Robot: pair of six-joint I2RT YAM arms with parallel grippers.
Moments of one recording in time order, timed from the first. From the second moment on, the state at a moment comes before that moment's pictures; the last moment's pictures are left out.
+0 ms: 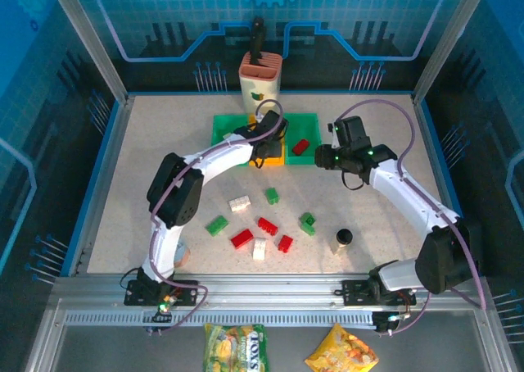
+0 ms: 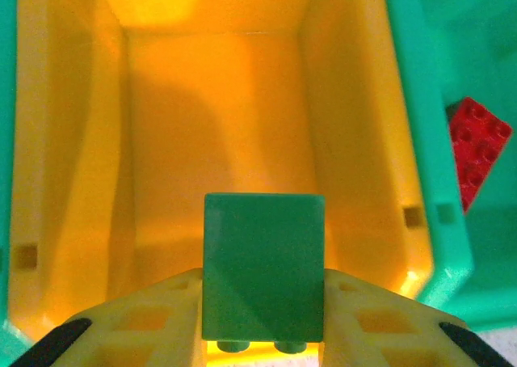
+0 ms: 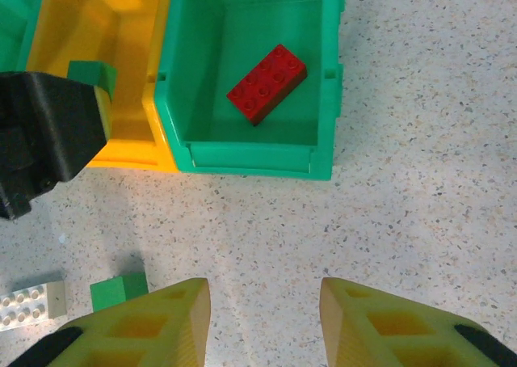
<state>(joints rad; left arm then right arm) -0.59 2.13 1.70 -0.55 -0.27 -0.56 0.35 1.38 1.11 -0.61 -0.01 0.35</state>
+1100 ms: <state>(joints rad) -0.53 1.98 1.63 -0.56 -0.18 -0.50 0.35 1.36 1.10 -0.62 -0.03 0.34</state>
